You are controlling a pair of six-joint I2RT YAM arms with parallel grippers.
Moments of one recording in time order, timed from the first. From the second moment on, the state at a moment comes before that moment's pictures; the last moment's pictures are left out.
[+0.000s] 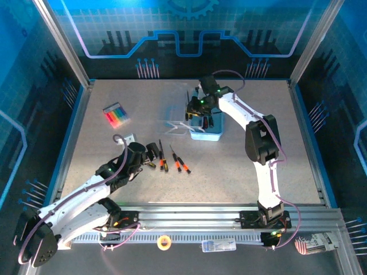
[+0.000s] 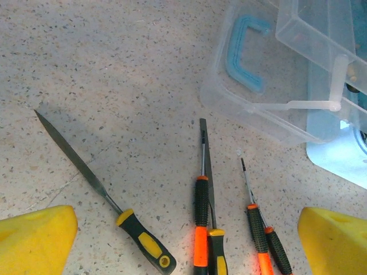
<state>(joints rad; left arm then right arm) -0.59 0.88 0.50 -0.35 -0.39 -0.87 0.42 2.19 1.89 -0.71 -0.40 0.60</state>
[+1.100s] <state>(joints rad) -0.59 0.89 0.50 -0.35 -0.39 -0.88 0.42 2.03 1.81 -0.69 -0.36 0.55</state>
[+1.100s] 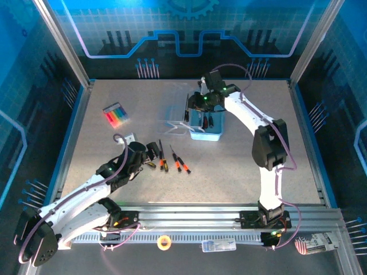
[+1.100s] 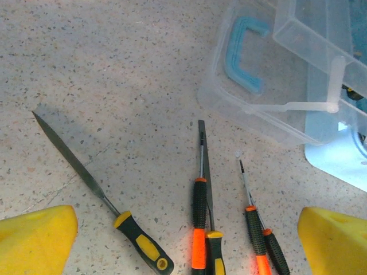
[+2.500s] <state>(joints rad) -0.25 0.93 0.45 -0.39 -0.23 -1.04 1.03 2.01 1.53 -0.69 0.13 0.45</state>
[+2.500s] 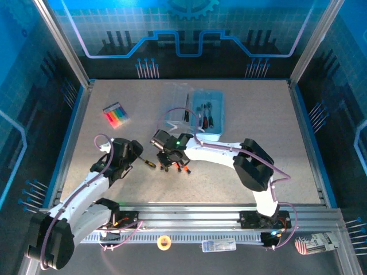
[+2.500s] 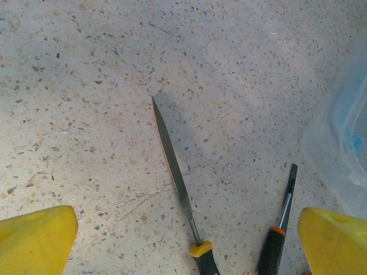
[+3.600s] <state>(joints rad) -0.25 0.95 0.45 -0.37 -0.19 -1.03 1.02 2.14 1.56 -0.72 0.07 0.51</state>
